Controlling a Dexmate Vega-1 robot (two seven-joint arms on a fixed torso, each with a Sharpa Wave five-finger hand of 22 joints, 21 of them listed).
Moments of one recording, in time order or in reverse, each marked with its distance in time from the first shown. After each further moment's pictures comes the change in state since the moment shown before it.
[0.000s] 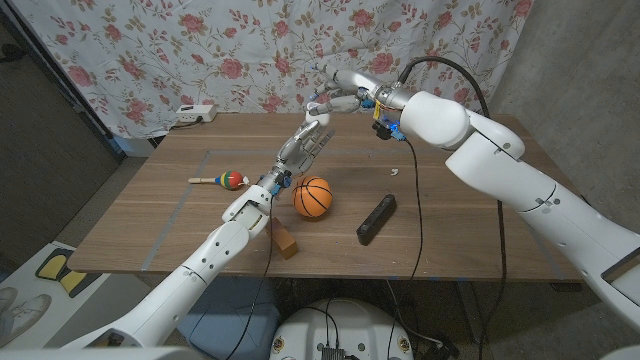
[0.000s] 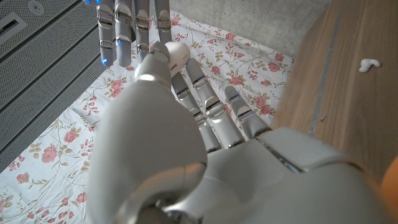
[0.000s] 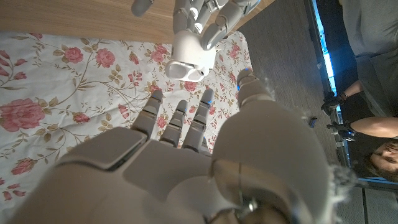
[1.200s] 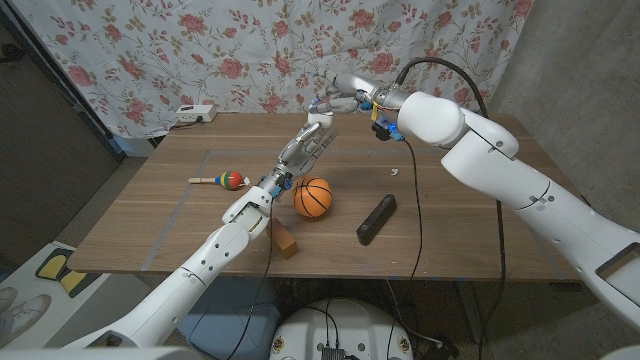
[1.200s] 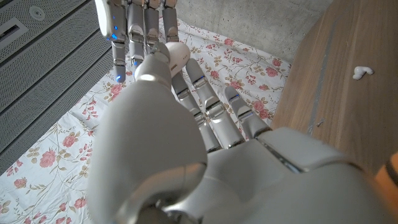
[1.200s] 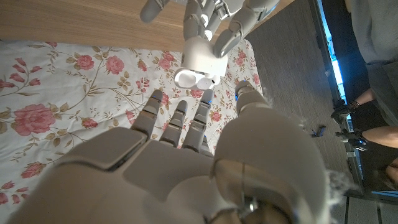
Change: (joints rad) left arm 0.009 0.005 0.004 -0.012 0.003 0.003 -0.010; left_hand 0.004 -0.002 0.000 0.000 -0.004 -0.007 0.000 0.005 -0.002 -0.005 -0.002 0.004 0.000 0.000 0.000 -0.005 -0.001 0.000 0.000 0.000 0.000; right arm 0.017 0.008 -0.023 0.014 -0.034 -0.042 0.026; right_hand -0.048 0.048 0.004 0.029 0.009 0.017 -0.016 0.011 -0.005 0.038 -0.020 -0.023 -0.029 -0.006 -0.014 -0.004 -0.015 -0.002 -0.028 0.000 0.000
